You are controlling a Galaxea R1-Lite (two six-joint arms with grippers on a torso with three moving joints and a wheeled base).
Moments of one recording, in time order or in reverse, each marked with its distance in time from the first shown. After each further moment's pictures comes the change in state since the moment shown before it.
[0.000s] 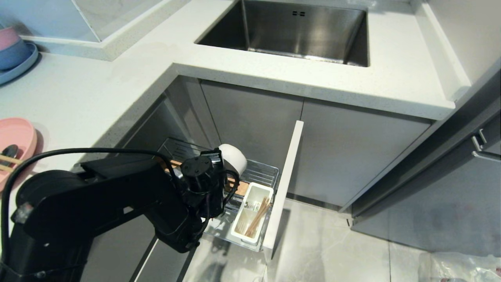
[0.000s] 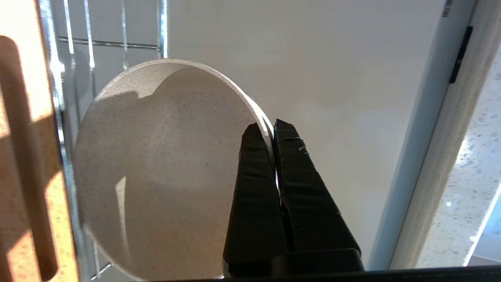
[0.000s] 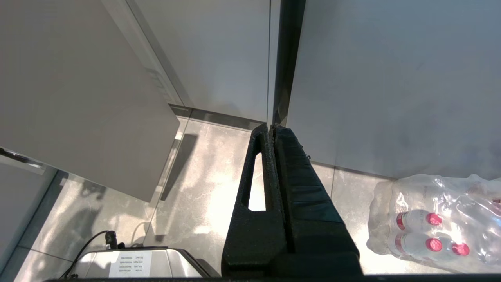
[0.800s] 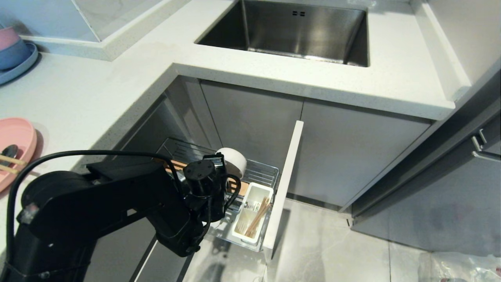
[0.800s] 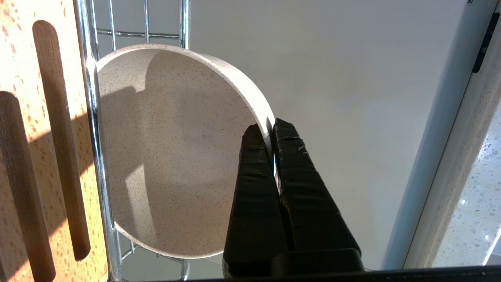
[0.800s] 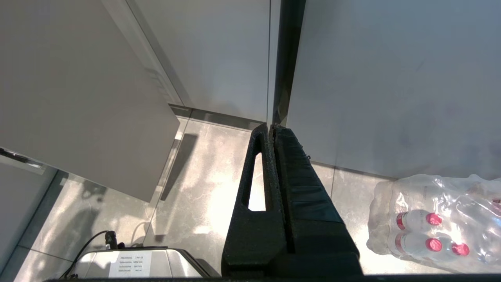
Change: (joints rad) left arm -0.012 0.010 0.018 0.002 0.000 0.004; right arm 0.000 0.000 0.000 0.000 0.000 0.000
